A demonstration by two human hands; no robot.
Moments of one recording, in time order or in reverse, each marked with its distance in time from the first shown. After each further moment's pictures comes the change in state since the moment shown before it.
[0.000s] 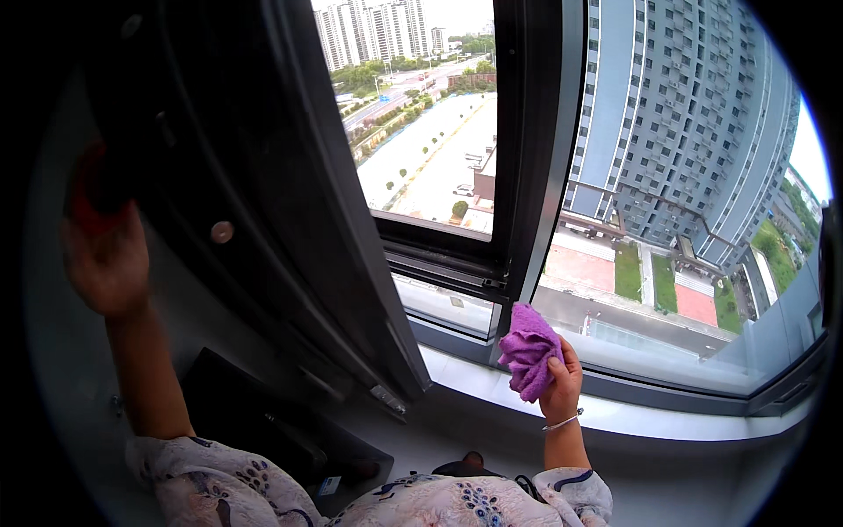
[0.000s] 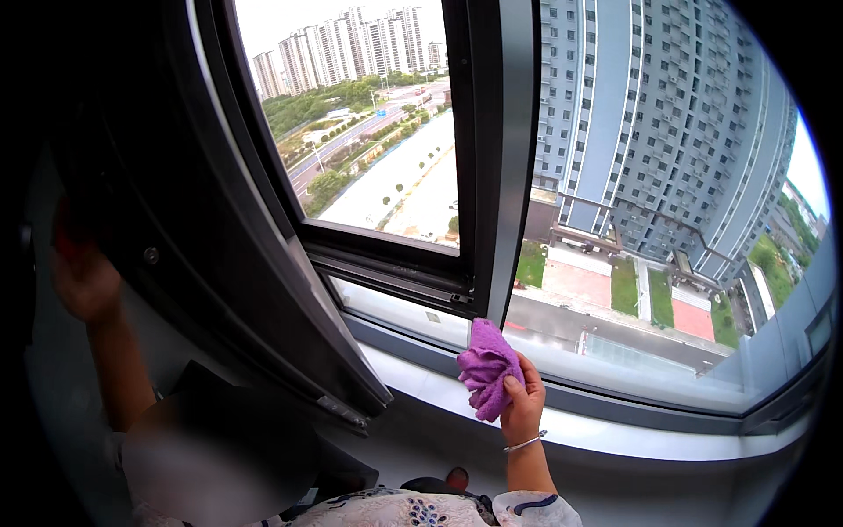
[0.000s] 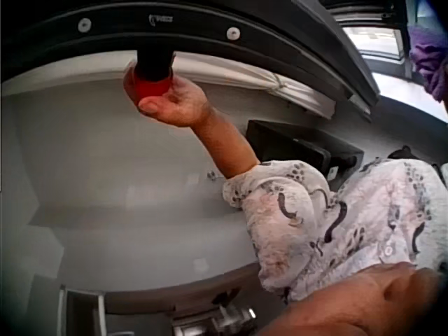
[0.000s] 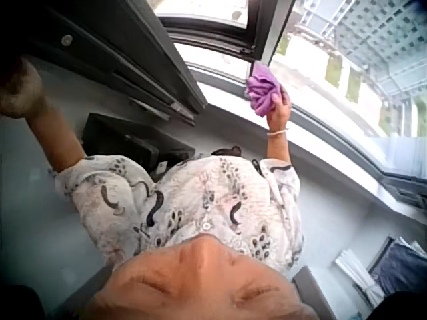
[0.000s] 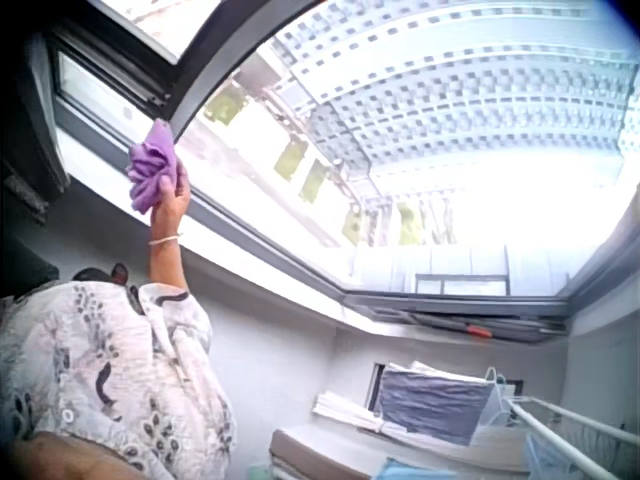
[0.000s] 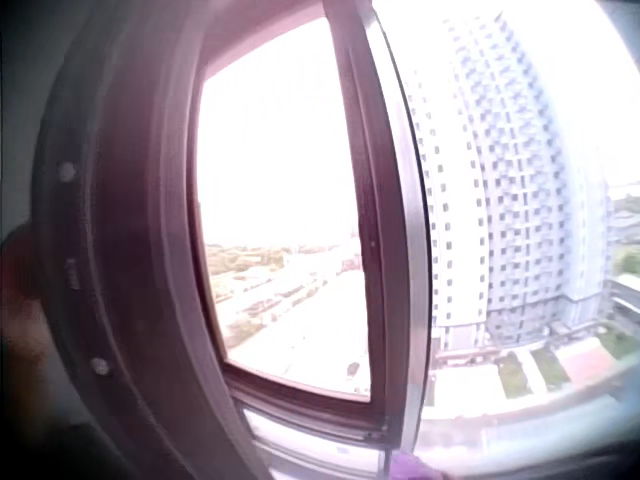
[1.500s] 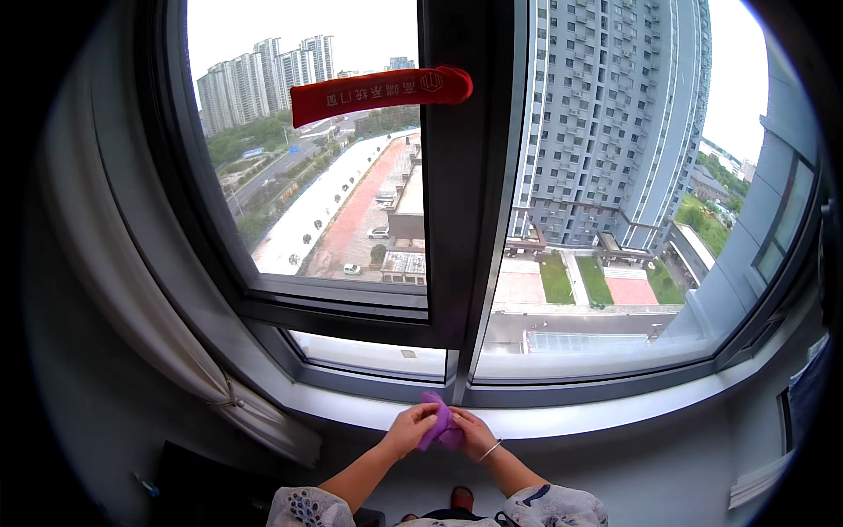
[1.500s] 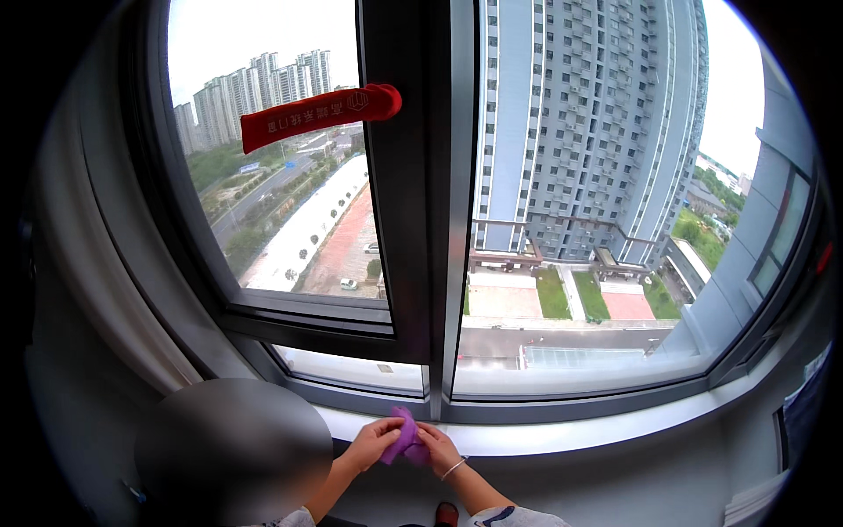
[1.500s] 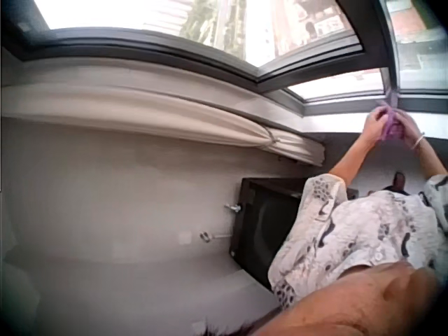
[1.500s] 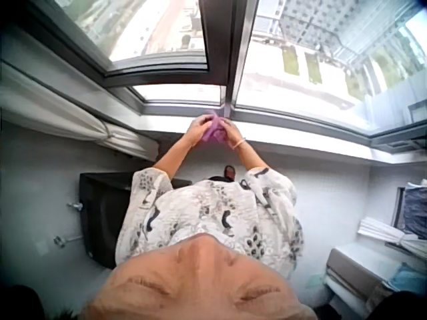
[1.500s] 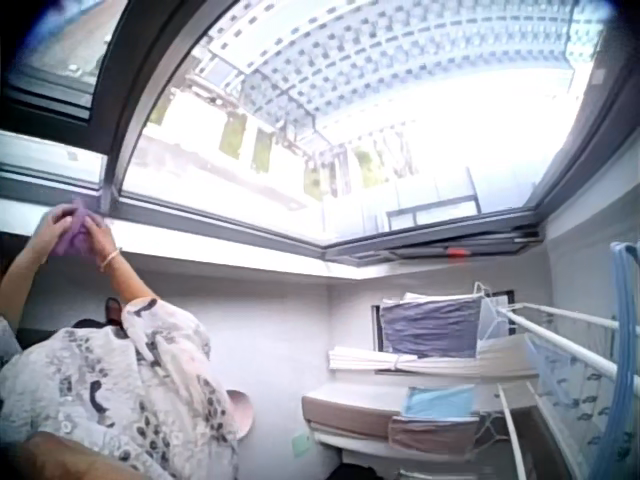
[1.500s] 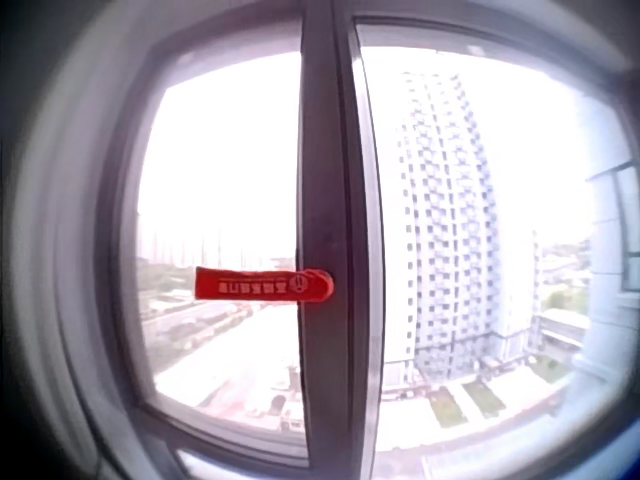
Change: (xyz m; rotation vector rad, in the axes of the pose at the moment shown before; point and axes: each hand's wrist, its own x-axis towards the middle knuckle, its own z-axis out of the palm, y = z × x) left_hand -0.268 0.290 0.296 -1.592 -0.780 -1.332; right_hand -0.036 0.158 -0.035 -0.046 0.183 0.598
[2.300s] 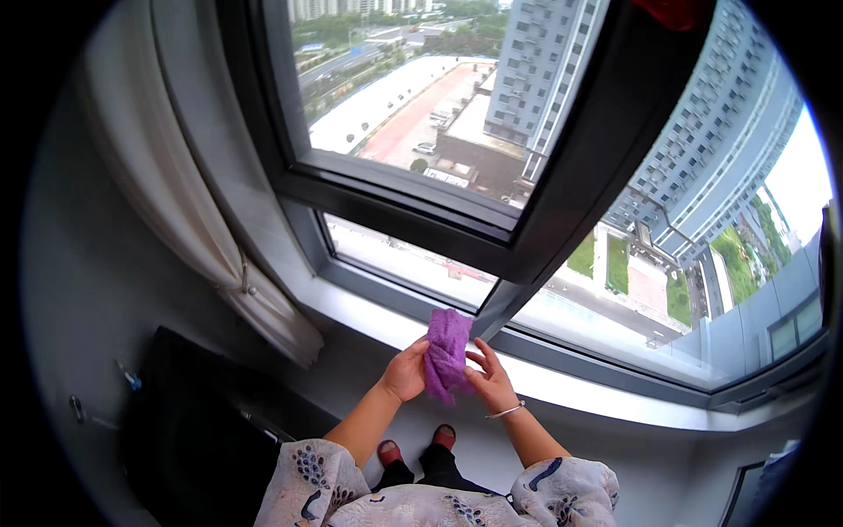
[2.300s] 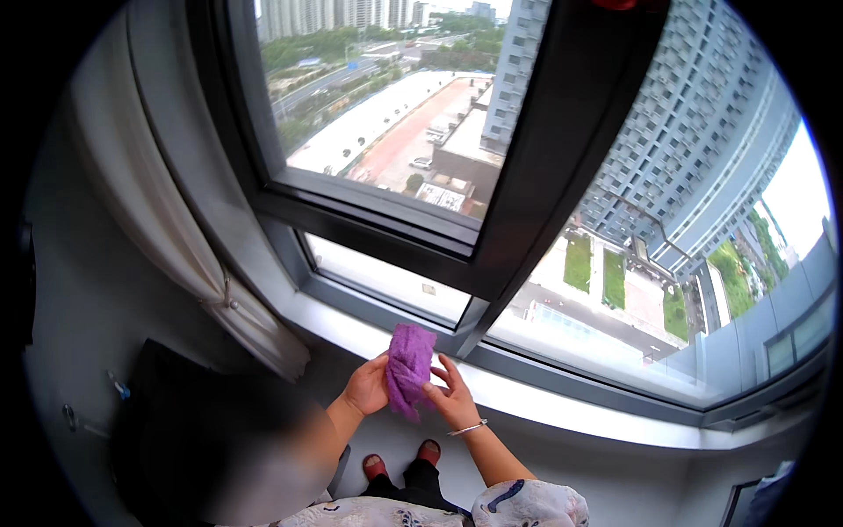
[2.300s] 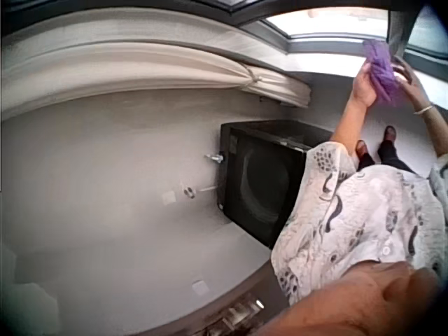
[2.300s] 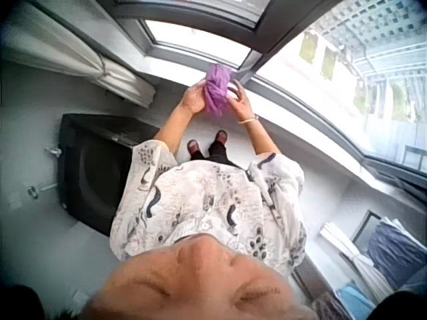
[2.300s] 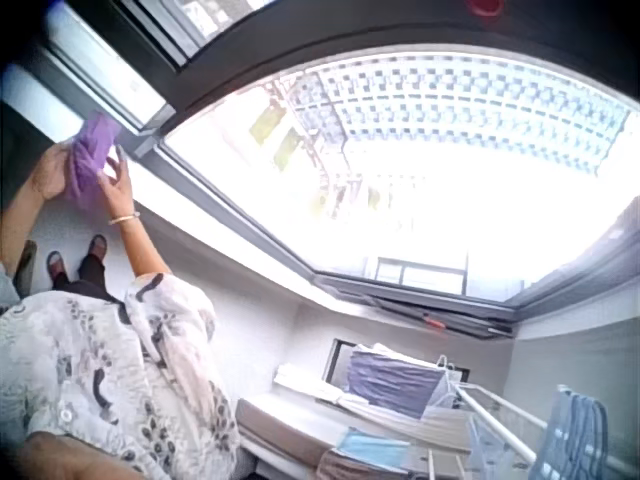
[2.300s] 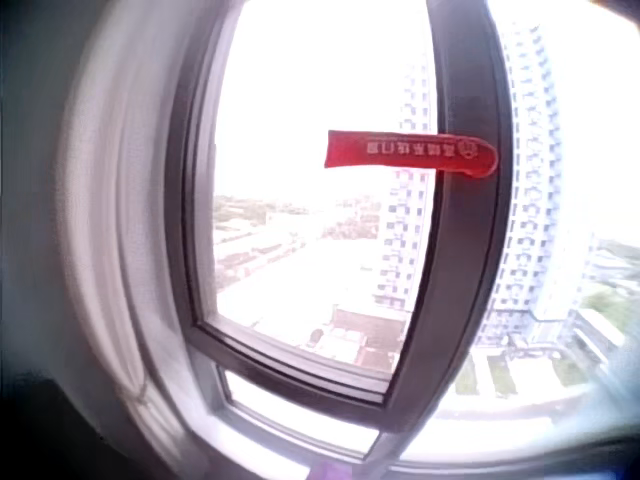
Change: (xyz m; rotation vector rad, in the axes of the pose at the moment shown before) left_hand -0.033 -0.025 -0.037 -1.159 -0.089 -0.057; right_hand -0.019 -0.003 0.037 -0.596 -0.183 -0.104
